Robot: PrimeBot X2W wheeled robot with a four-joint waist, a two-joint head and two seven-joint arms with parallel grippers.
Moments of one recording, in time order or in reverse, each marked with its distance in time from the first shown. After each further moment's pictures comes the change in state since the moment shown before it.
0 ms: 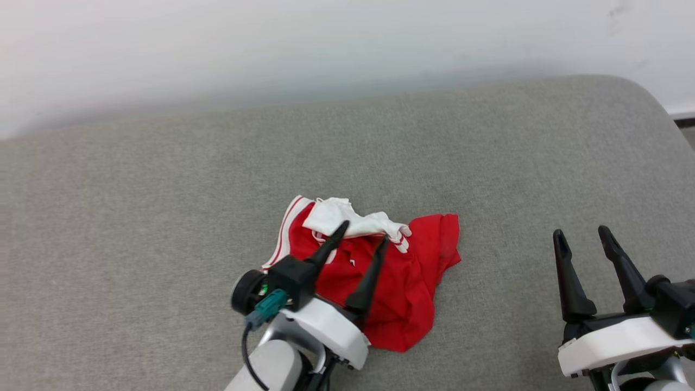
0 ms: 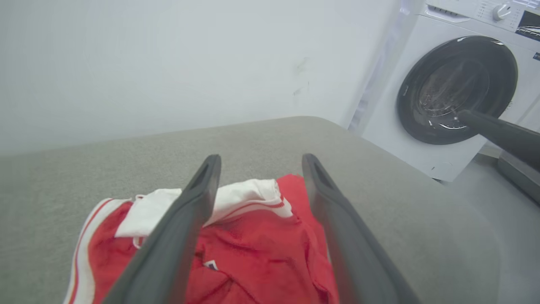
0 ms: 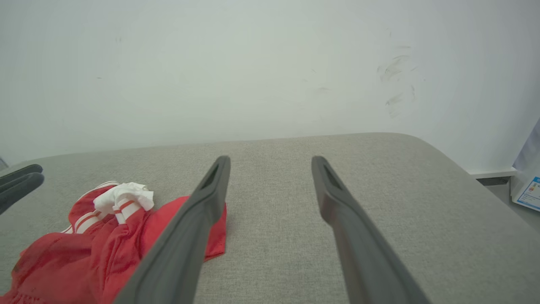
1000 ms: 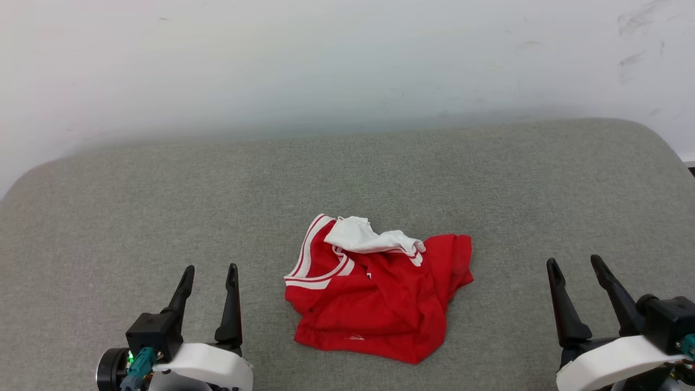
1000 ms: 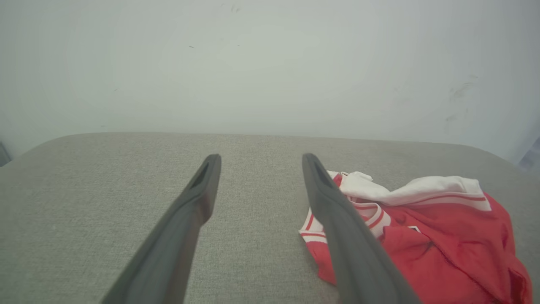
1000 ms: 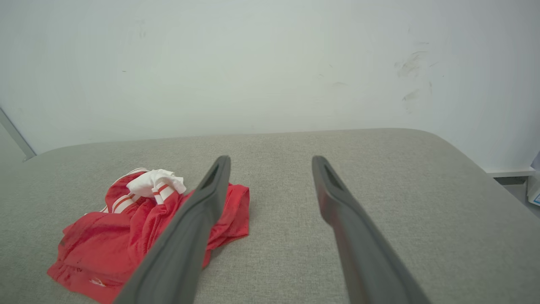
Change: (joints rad) left arm 0.279 0.114 0.335 -0.159 0.041 0.152 -0.016; right arm 0.079 0.002 0.006 -0.034 0.003 0.000 0.085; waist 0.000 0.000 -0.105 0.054
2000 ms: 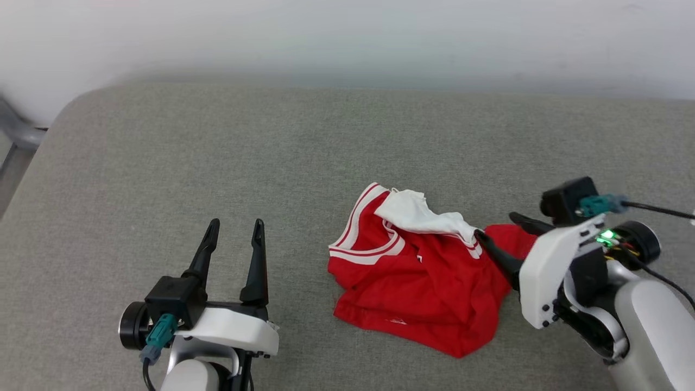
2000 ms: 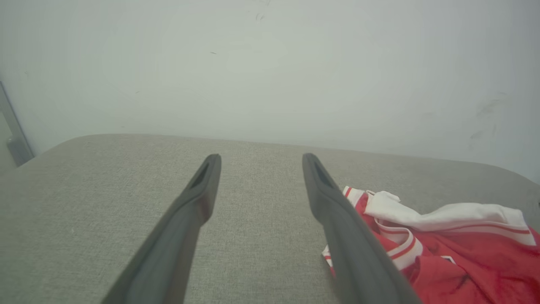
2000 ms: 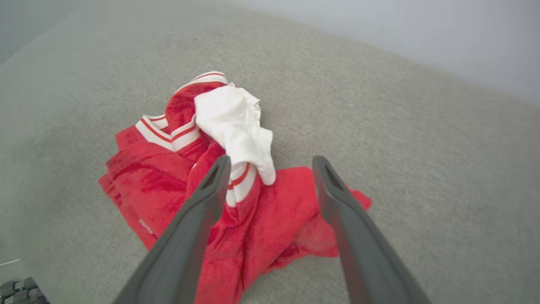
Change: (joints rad) left arm -0.097 -0.077 0.000 -0.033 0.064 -0.044 0.000; right arm -0.421 -0.258 0.336 0.200 0.254 0.000 0.500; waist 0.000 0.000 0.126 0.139
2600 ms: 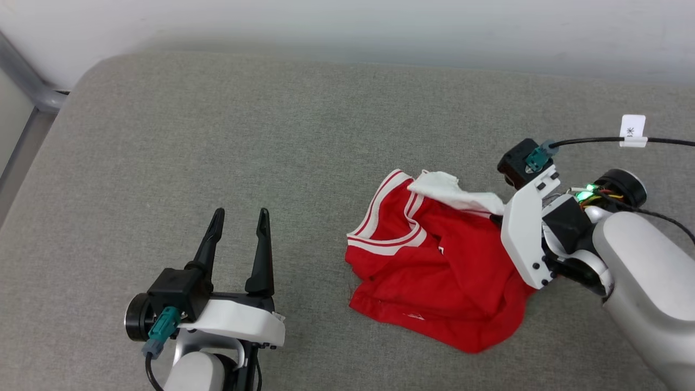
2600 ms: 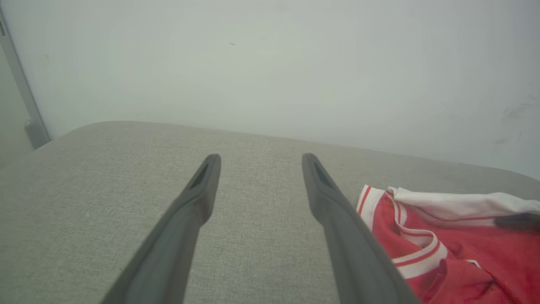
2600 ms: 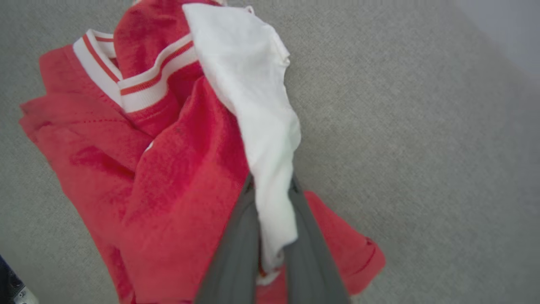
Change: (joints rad) left arm -0.025 -0.046 0.018 -0.008 0.017 -0.018 0.000; right arm -0.352 -0.124 0.358 0.276 0.115 0.000 0.197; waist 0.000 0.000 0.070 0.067
